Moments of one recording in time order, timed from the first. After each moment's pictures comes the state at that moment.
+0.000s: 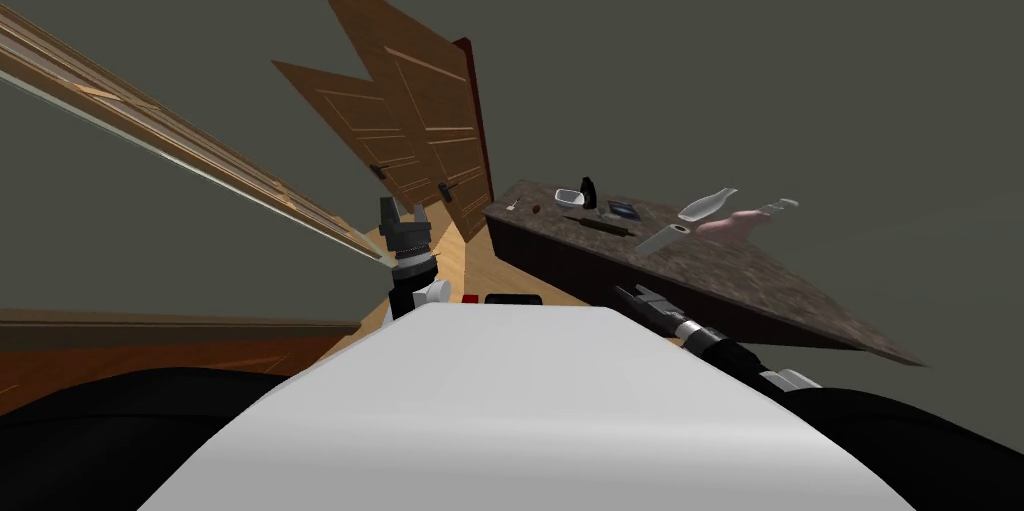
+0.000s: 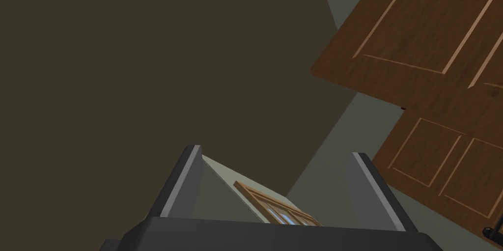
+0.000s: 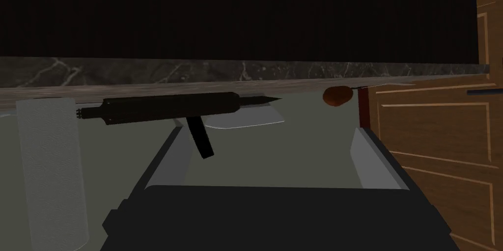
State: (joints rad) left arm 0.53 -0.05 0.03 -2.30 0.03 -0.60 -0.04; right arm 0.97 -0.98 -0.14 -1.67 0.14 -0.48 0.50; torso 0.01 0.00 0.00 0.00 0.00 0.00
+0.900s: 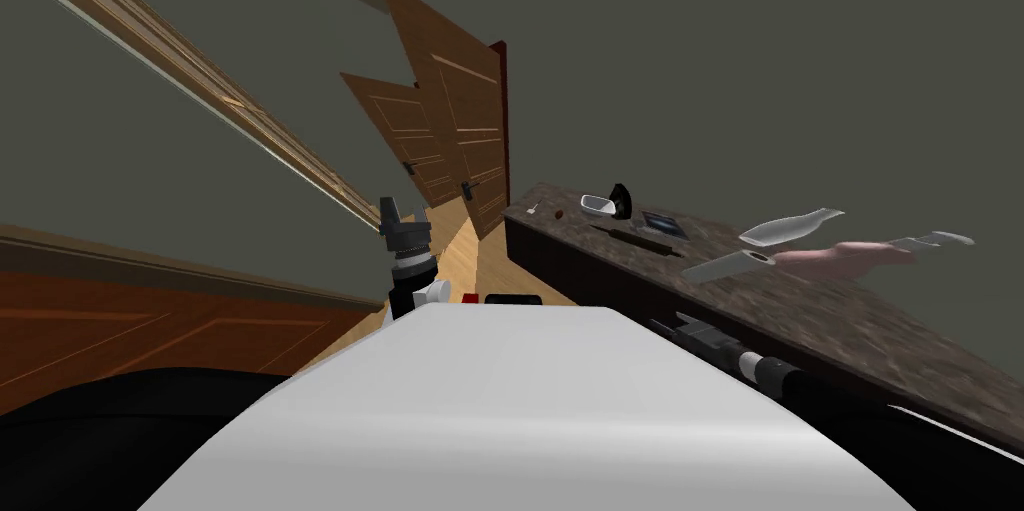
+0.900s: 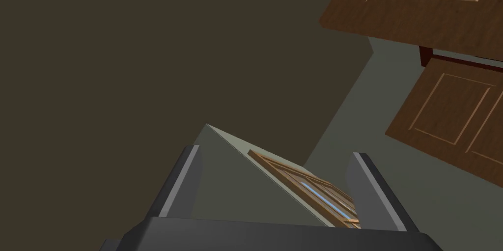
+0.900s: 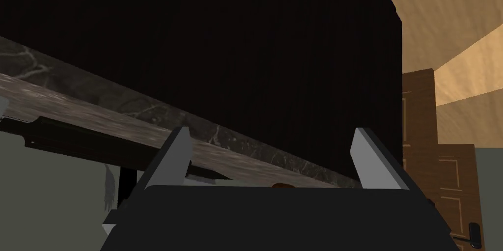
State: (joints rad) left arm 0.53 -0.05 0.03 -2.30 0.03 -0.60 -0.04; right arm 1.09 -1.24 -0.09 -1.45 0.16 -0.48 0.60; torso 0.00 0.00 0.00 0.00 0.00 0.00
